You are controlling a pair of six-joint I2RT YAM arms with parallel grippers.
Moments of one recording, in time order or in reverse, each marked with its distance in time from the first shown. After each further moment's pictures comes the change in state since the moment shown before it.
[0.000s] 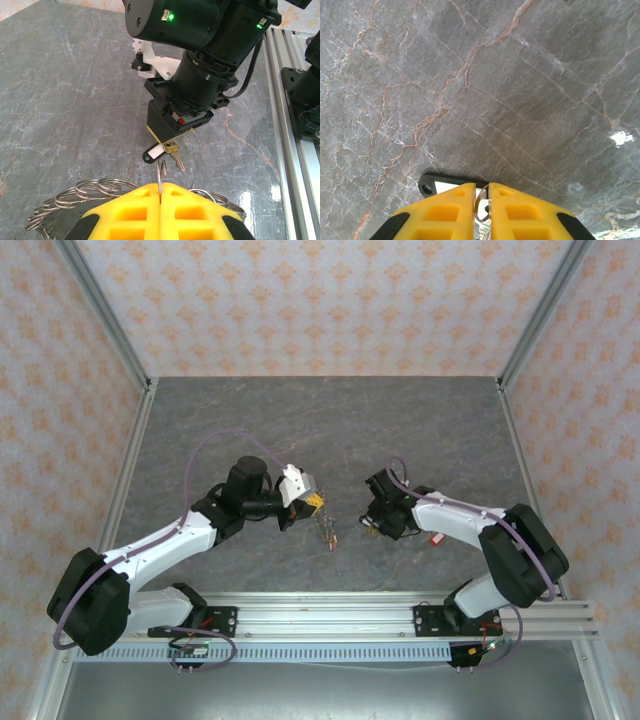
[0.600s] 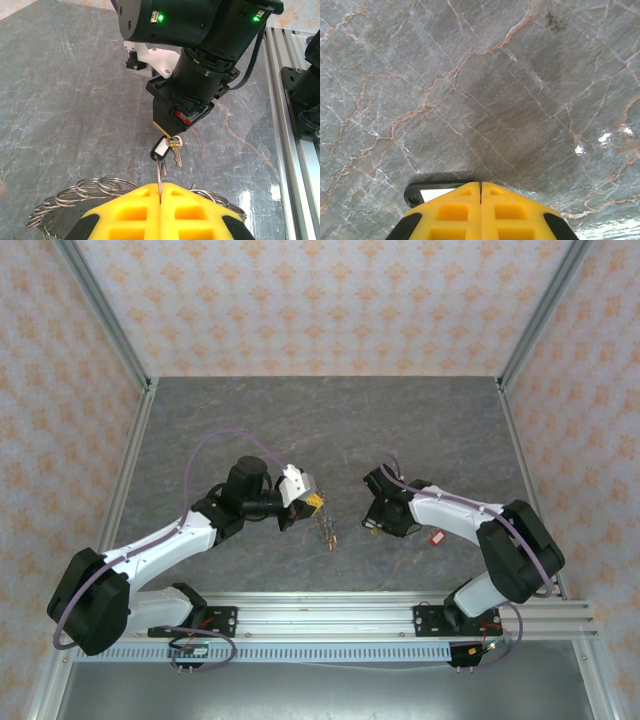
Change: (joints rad) left arm 0.000 0.000 0.000 -0.003 0.000 0.000; right arm -0.002 0.031 0.069 -0.142 0.050 -0.195
